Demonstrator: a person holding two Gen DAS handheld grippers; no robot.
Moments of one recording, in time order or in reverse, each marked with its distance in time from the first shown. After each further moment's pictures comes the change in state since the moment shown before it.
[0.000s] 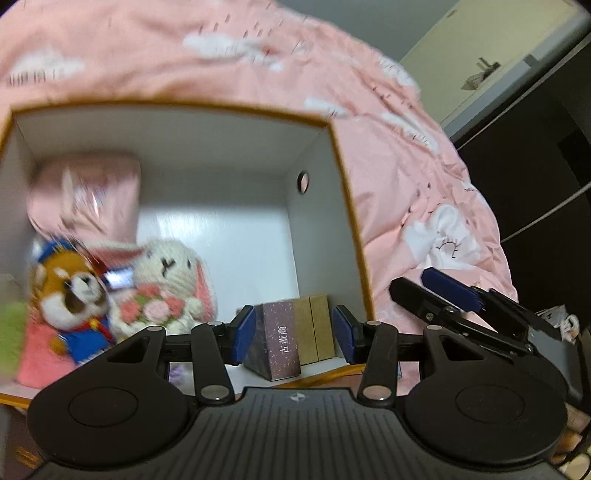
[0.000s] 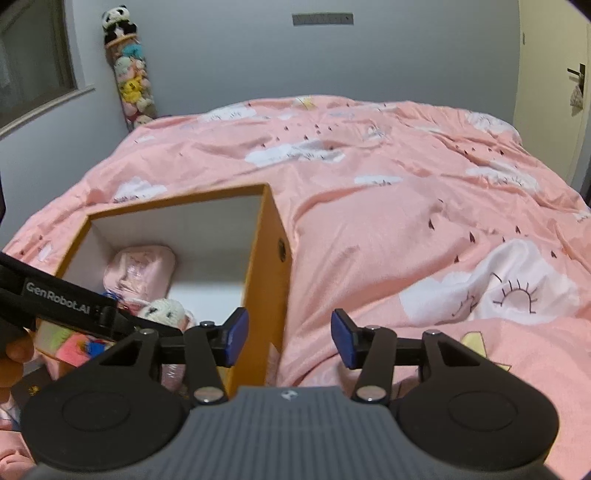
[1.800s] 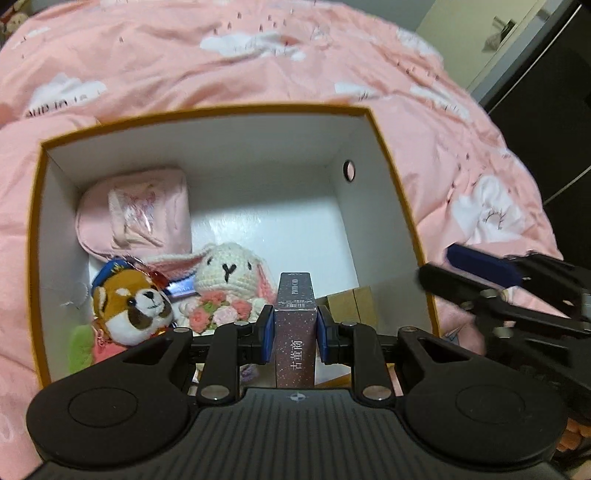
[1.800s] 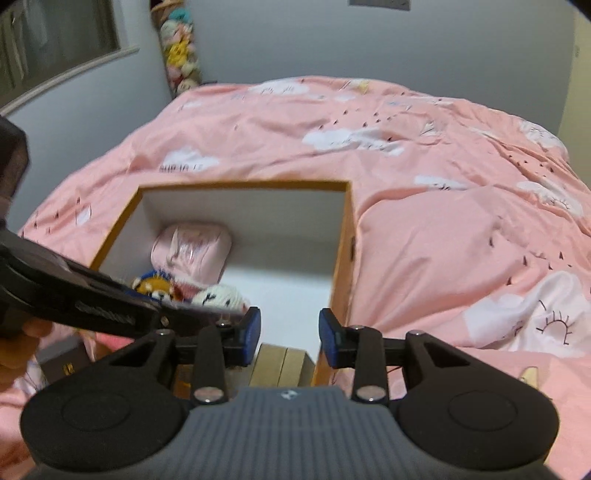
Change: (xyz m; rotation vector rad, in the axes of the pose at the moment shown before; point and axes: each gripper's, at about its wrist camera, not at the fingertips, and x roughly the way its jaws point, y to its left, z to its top) left arm 0.007 0.014 0.012 0.084 0.111 0.155; right arm 0.007 0.041 0.024 -0.085 0.092 0.061
